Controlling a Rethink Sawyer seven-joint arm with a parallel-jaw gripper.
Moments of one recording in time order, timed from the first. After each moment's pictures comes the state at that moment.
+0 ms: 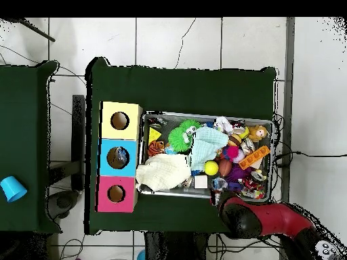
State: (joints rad) arm -0.98 -0.61 0.38 2.01 -0.86 0.24 1.82
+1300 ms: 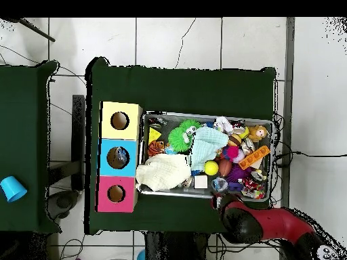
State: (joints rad) arm -0.98 -0.62 0.35 2.02 -0.86 0.21 1.82
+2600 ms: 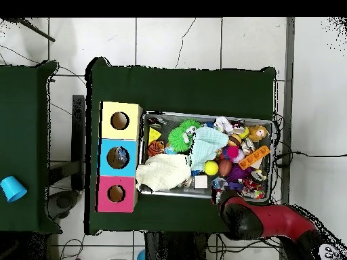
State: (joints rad) arm -0.97 -0.65 0.37 2.02 -0.82 0.21 1.82
